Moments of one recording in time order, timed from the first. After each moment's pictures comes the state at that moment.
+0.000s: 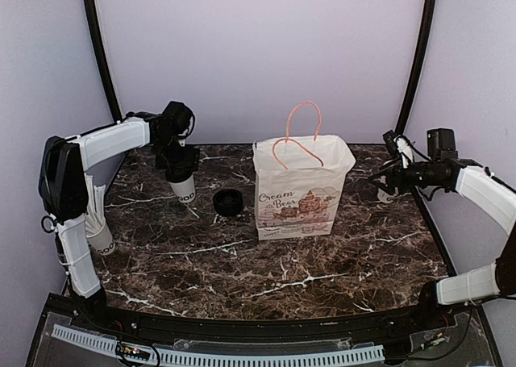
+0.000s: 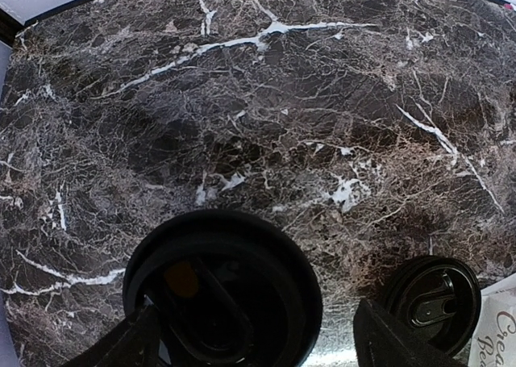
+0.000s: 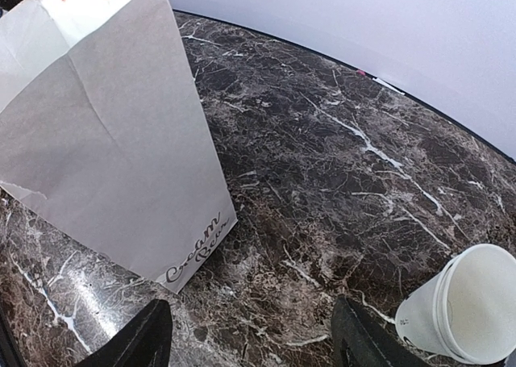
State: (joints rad) left arm -0.41 1.92 1.67 -0.82 -0.23 -0.34; right arm -0.02 1.20 0.90 -0.43 -0.69 -0.42
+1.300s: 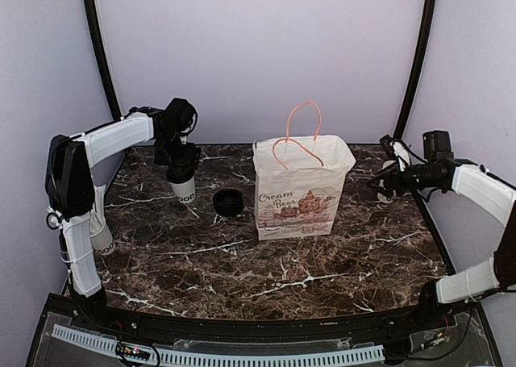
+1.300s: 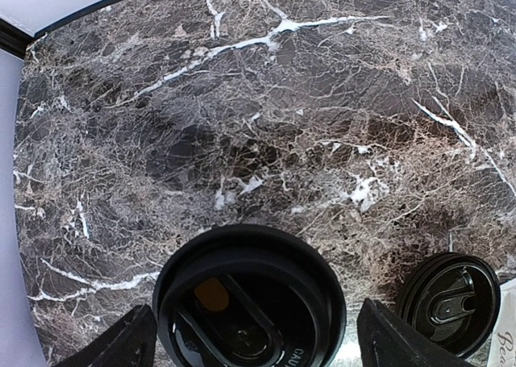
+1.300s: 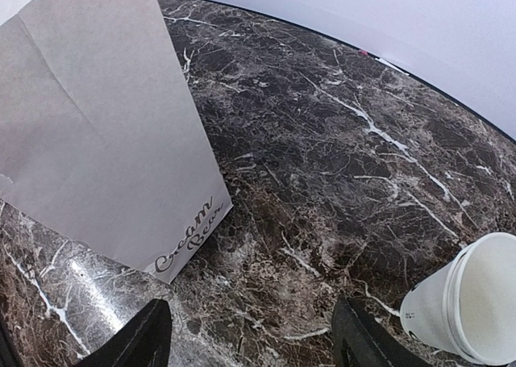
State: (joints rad) left arm -0.41 1.98 1.78 -0.91 -0.27 -0.28; right arm -0.02 1.25 0.90 -0.43 -0.67 -0.44
